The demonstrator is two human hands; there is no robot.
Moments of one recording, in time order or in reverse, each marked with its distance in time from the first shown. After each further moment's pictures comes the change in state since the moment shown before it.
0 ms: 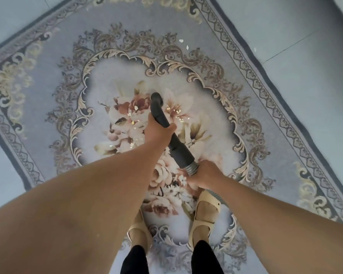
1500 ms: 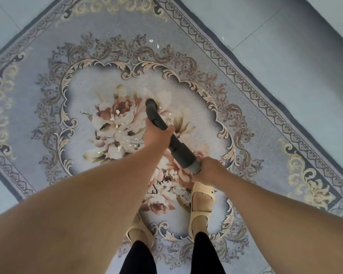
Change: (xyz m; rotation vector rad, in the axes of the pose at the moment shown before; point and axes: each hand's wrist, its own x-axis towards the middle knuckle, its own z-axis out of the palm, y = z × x) left_hand -0.048 0.004 0.048 0.041 -0.049 0.046; right_hand -0.026 0.065 -0.002 0.069 0.068 -0.011
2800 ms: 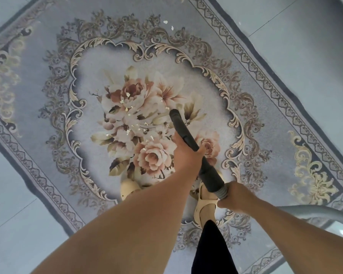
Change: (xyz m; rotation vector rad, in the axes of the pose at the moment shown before) left_hand -0.080 -0.067 0.022 -0.023 -0.162 -0.066; right_hand -0.062 0.055 0.059 -0.095 -0.176 0.123
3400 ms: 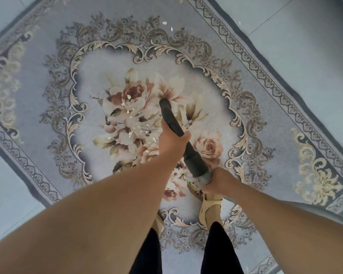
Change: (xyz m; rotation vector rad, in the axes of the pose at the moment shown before) left_hand 0.044 0.012 -0.048 0.057 0.037 0.070; right_hand 0.025 -0.062 -0.003 -0.013 0.082 -0.091
